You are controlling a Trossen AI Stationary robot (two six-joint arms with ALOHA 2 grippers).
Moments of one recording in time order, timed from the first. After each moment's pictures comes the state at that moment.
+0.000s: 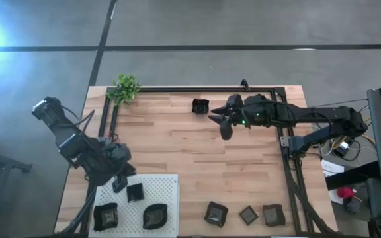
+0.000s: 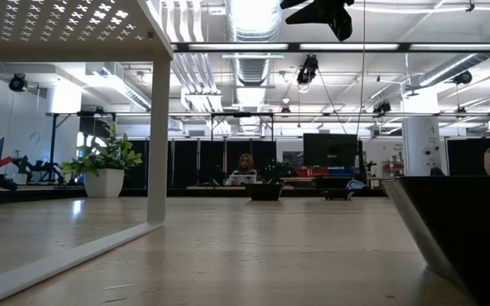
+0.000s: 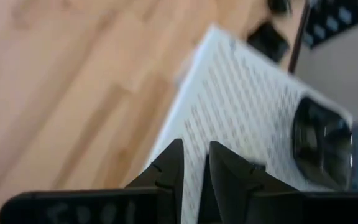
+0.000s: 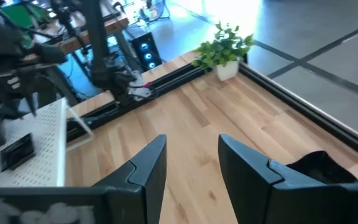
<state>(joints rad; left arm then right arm) -0.75 1.05 1.18 -1.10 -0.37 -1.17 -0.06 1.23 1.12 -0.26 0.21 0.42</state>
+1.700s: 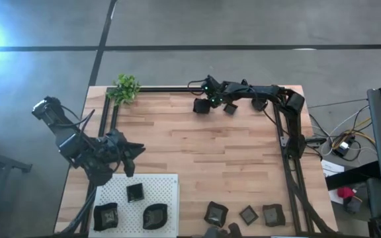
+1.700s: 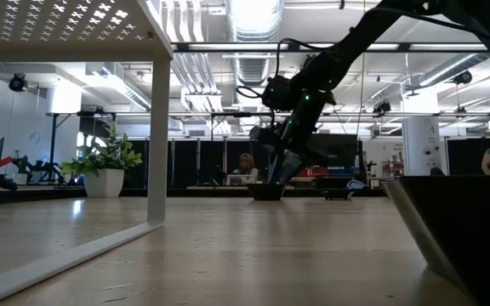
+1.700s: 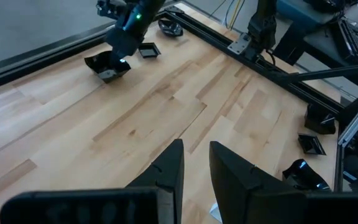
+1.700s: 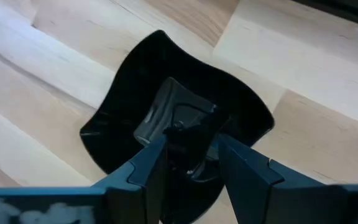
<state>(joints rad) -0.75 1.04 1.17 -1.05 -0.94 -1.21 -0.55 2.01 1.39 -0.45 -0.03 0.60</state>
